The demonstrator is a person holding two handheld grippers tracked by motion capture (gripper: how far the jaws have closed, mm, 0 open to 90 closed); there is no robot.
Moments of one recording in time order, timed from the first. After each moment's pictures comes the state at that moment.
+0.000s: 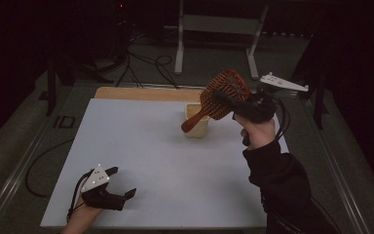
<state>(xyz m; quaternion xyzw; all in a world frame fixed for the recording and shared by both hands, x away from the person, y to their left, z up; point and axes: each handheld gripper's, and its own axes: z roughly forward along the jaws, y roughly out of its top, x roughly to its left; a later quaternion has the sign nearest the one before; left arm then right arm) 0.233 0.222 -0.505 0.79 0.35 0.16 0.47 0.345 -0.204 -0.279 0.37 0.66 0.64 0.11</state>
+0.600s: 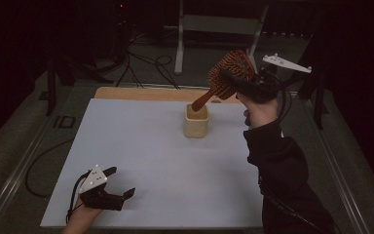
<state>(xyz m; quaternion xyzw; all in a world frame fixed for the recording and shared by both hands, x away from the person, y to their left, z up) 0.231 0.224 -0.504 0.78 0.35 0.16 0.48 0.384 -0.209 -0.262 0.41 0.65 0.62 0.17</state>
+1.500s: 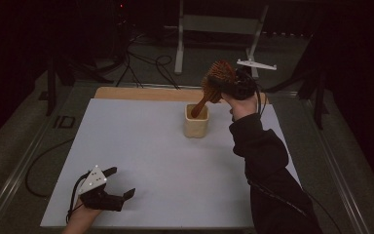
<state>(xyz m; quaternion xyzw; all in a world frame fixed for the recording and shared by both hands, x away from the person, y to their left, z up) 0.230 0.224 -0.504 0.78 0.35 0.16 0.49 0.449 -0.189 -0.322 0.46 0.68 0.55 0.16</state>
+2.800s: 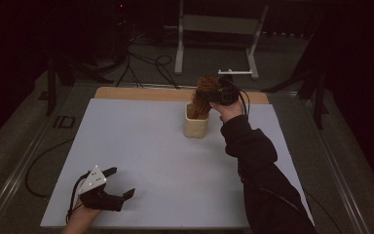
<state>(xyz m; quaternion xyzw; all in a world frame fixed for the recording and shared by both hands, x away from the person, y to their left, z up) 0.231 0.226 -0.507 0.78 0.35 0.16 0.49 0.483 -0.166 -0.375 0.47 0.73 0.48 0.09</state>
